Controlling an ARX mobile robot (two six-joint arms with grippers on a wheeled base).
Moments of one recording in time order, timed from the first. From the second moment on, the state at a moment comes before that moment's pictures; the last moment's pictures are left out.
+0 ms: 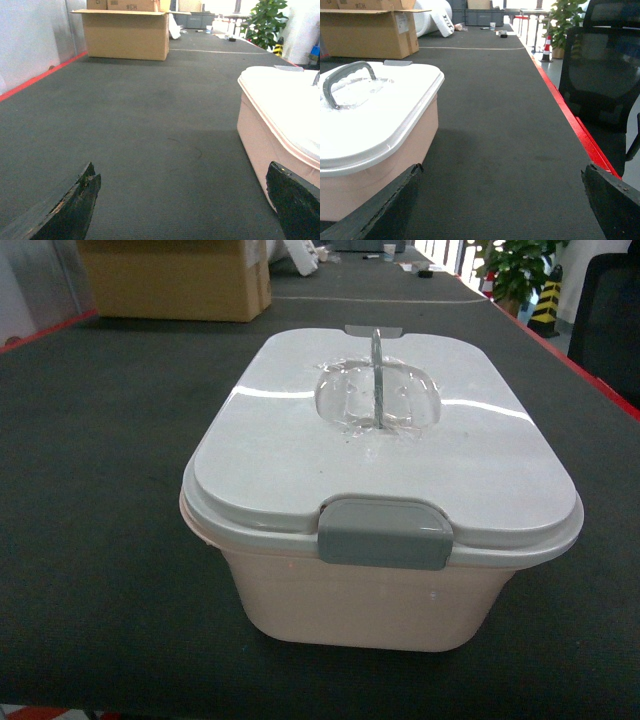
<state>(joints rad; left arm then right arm) 0.00 0.01 0.01 0.00 0.00 -0.01 0.00 0.00 0.01 -0.01 0.00 0.00</state>
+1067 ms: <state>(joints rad) 0.00 0.01 0.01 0.00 0.00 -0.01 0.00 0.00 0.01 -0.01 0.00 0.00</state>
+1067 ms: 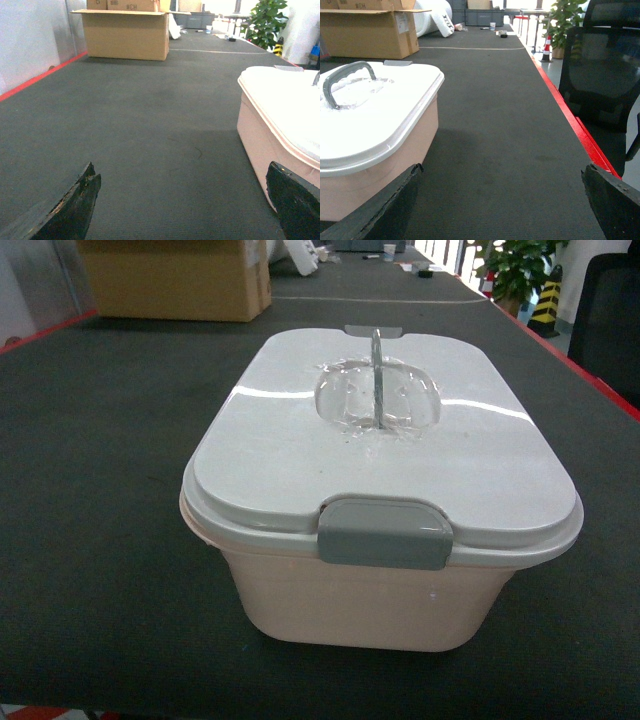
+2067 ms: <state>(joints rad) 0.00 0.01 0.01 0.00 0.00 -0.01 0.00 0.00 0.01 -0.01 0.00 0.00</state>
